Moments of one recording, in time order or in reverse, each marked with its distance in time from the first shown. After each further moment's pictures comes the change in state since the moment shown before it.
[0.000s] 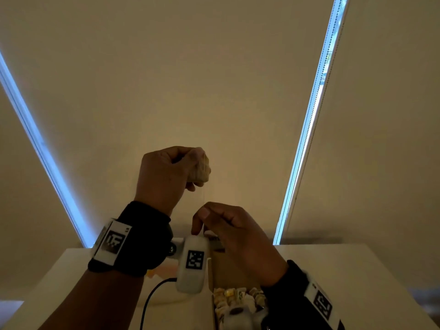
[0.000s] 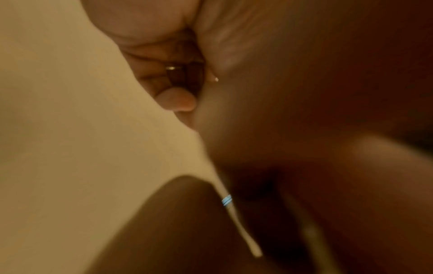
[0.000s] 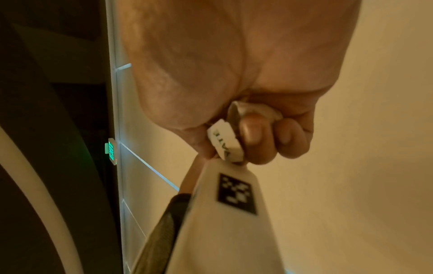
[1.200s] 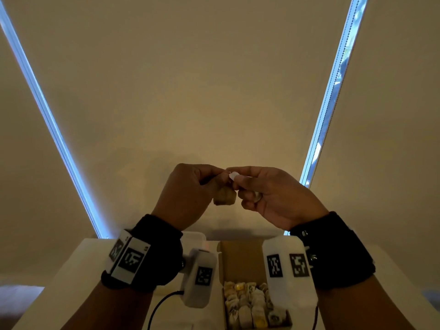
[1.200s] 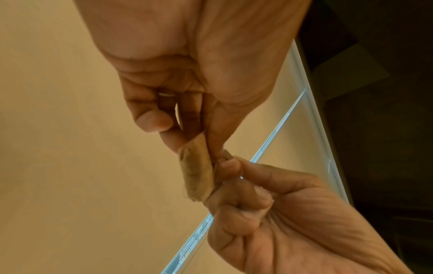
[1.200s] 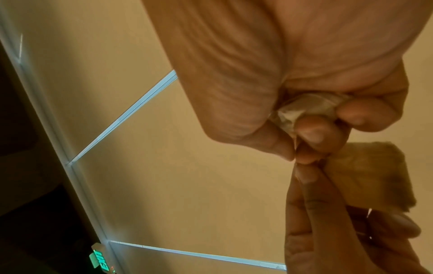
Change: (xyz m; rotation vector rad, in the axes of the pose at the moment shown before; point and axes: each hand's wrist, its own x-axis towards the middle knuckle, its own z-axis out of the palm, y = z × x) left_hand -0.023 -0.013 -0.011 0.263 -0.249 0.128; right_hand 0.040 -0.014 -0.046 0.369 0.079 0.270
